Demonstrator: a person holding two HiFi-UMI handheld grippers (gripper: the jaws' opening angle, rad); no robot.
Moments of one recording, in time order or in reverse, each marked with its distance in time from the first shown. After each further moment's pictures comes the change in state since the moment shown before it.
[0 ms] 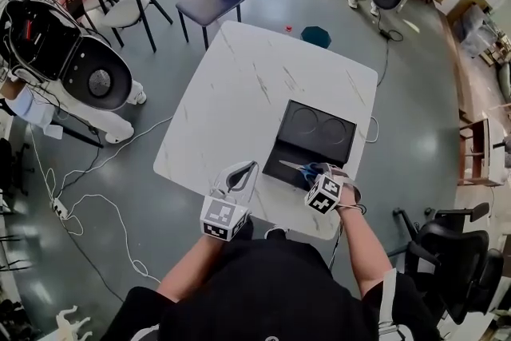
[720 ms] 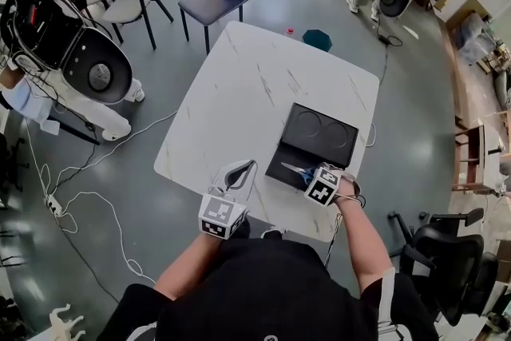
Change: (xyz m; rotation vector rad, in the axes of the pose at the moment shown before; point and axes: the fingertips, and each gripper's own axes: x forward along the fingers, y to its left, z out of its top) left arm -0.008 0.019 0.001 -0.014 -0.013 0.007; right arm 0.014 0.006 0.006 -0.012 0.088 0.159
